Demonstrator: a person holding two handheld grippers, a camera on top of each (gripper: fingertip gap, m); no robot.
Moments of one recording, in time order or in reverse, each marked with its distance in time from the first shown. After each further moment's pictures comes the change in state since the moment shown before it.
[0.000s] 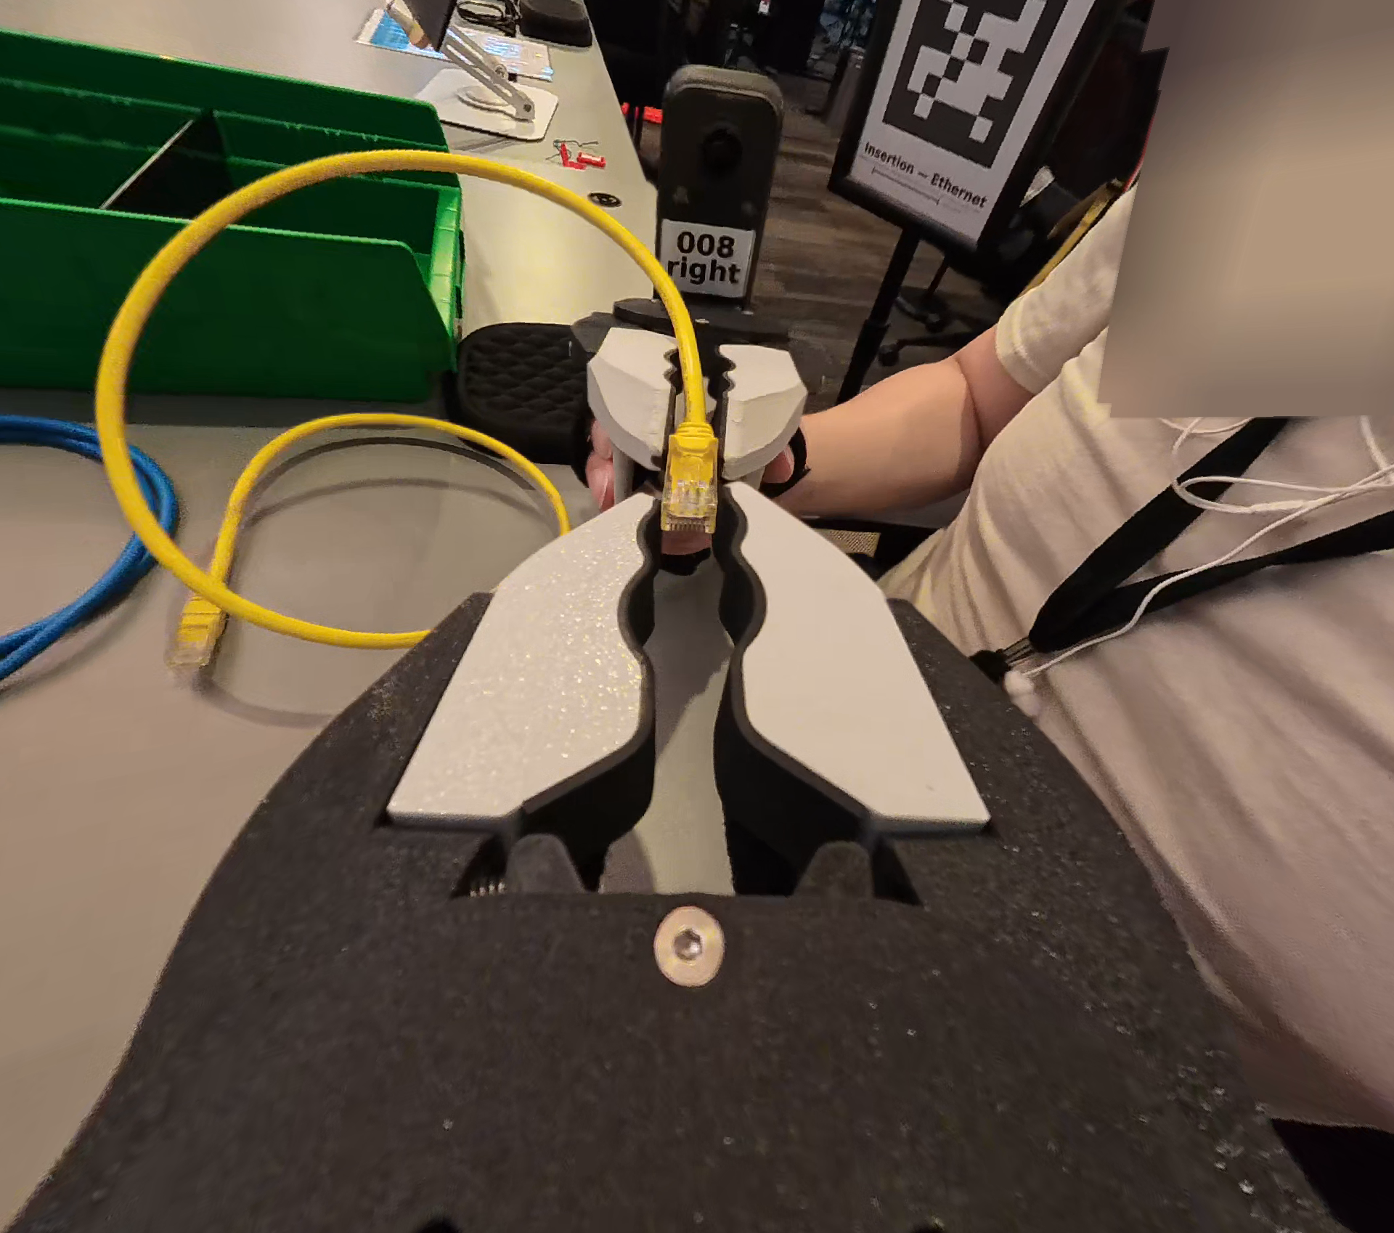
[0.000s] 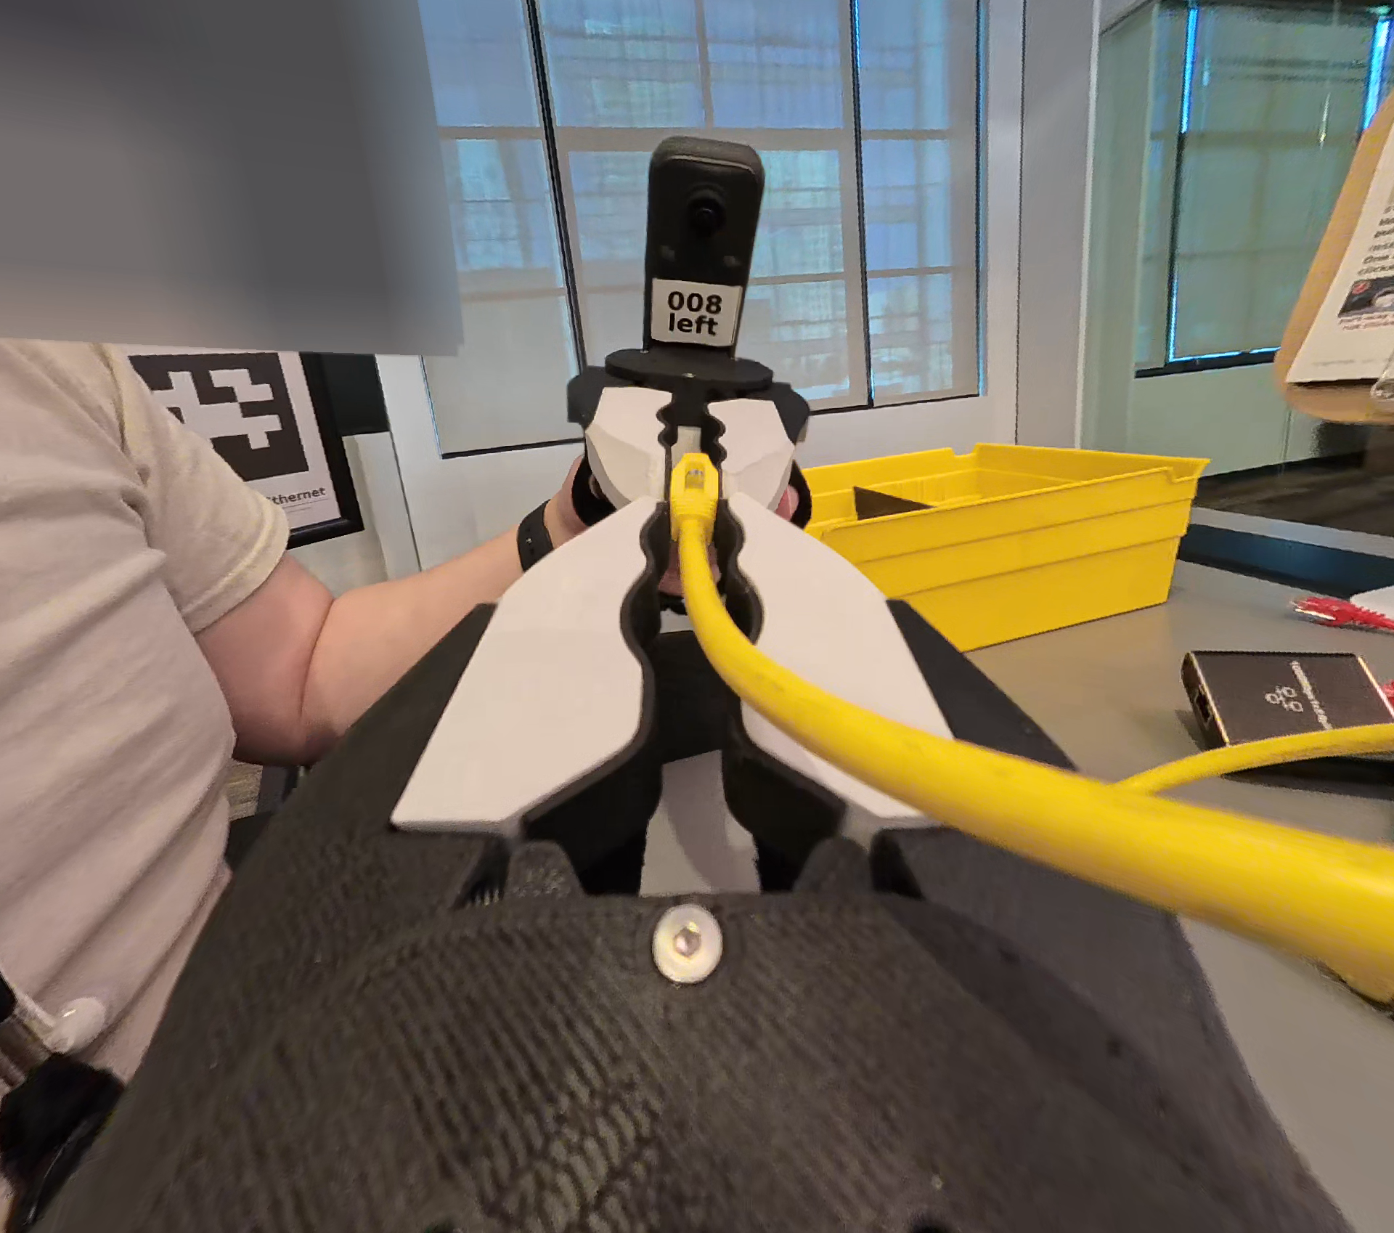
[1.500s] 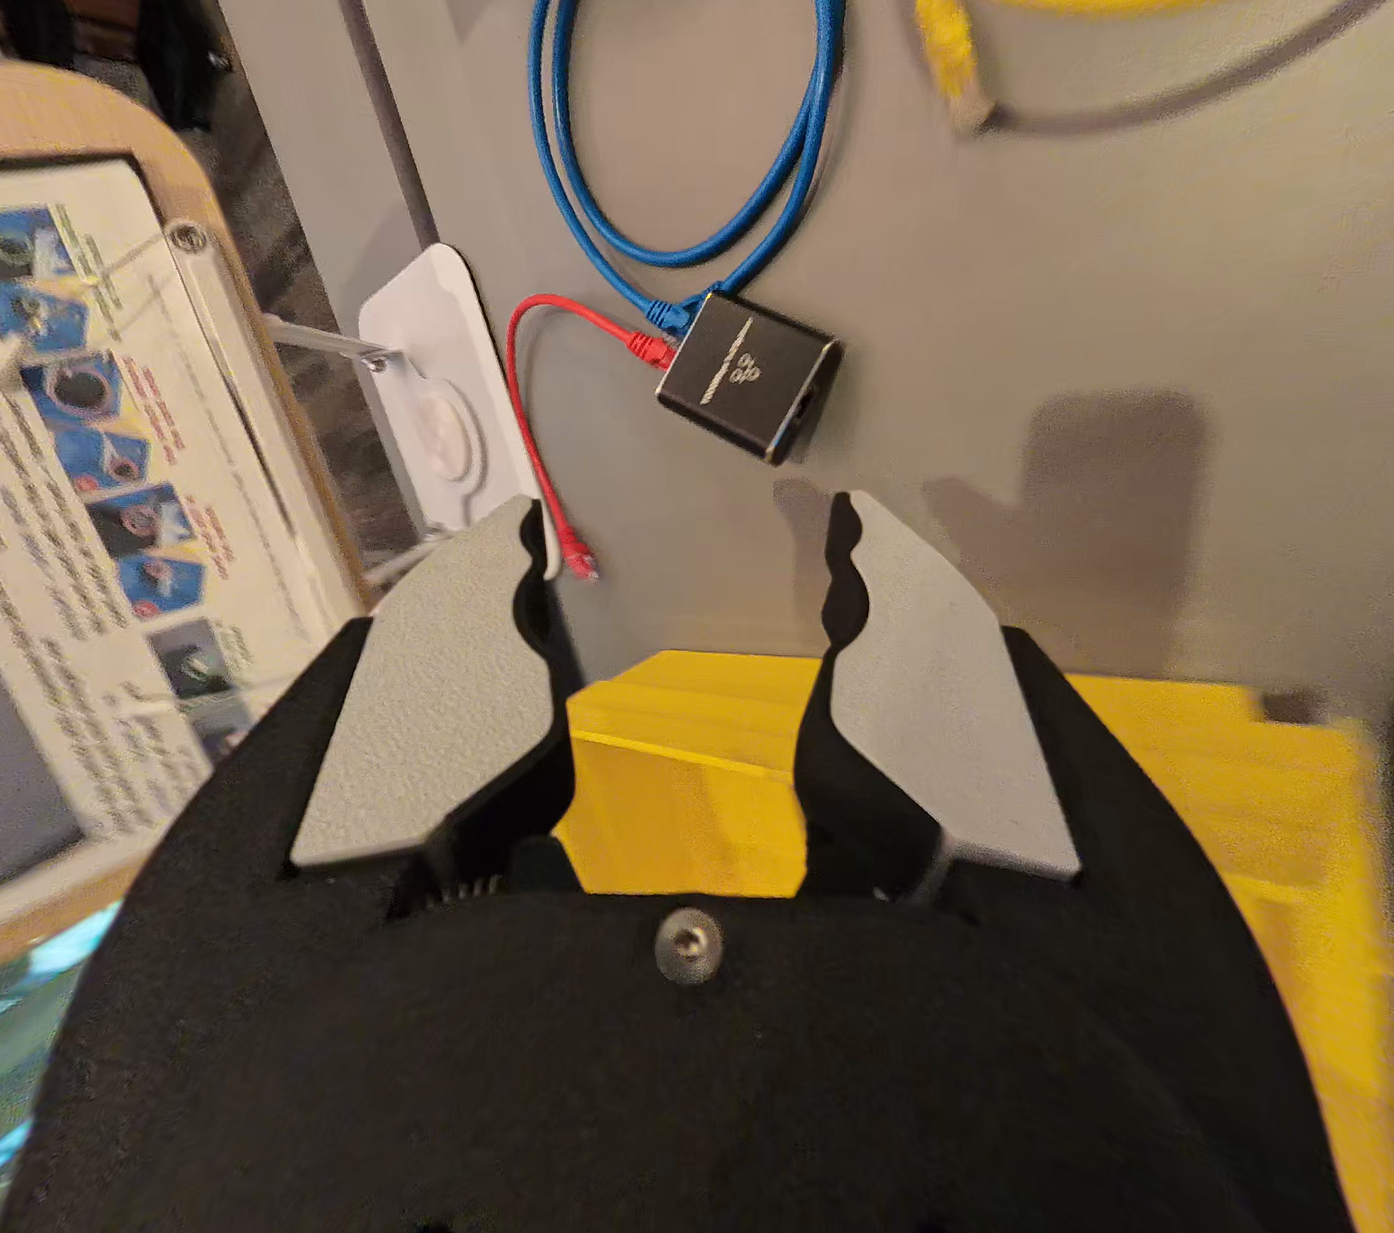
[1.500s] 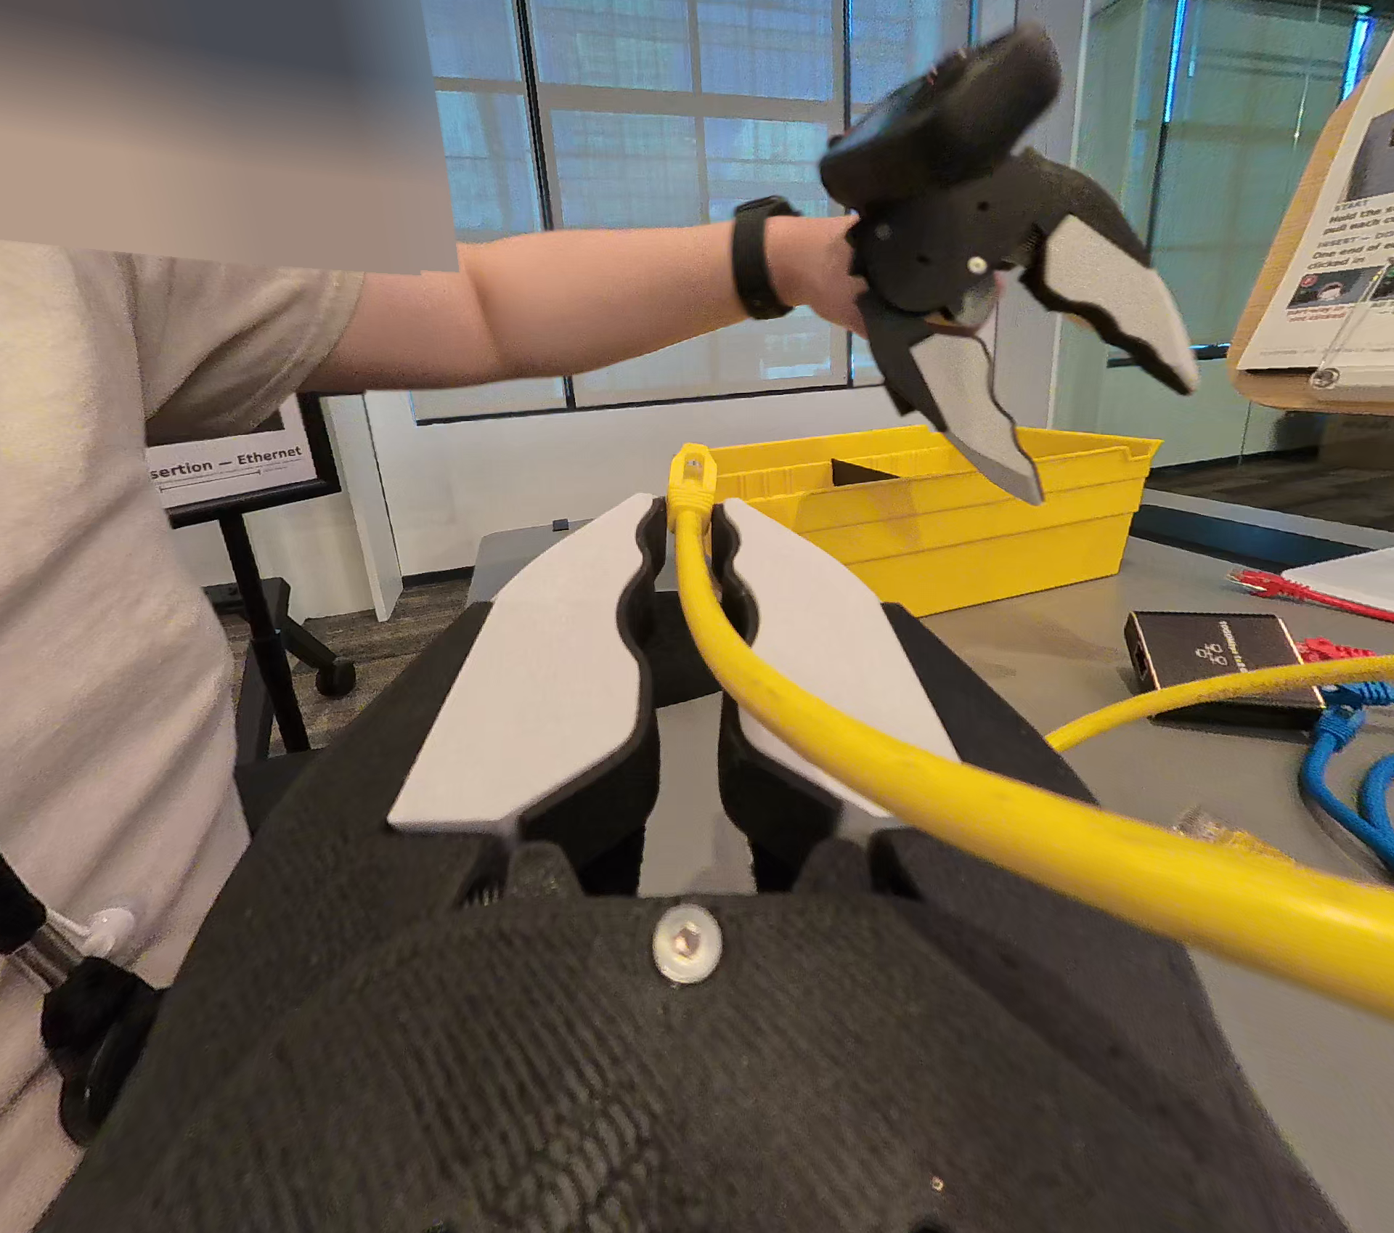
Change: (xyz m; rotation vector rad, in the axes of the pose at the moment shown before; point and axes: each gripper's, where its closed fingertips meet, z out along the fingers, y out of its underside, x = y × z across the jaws) left arm -0.201 0.007 -0.089 -1.038 -0.577 0.707; right arm 0.001 0.005 -0.019 -0.039 0.020 -0.043
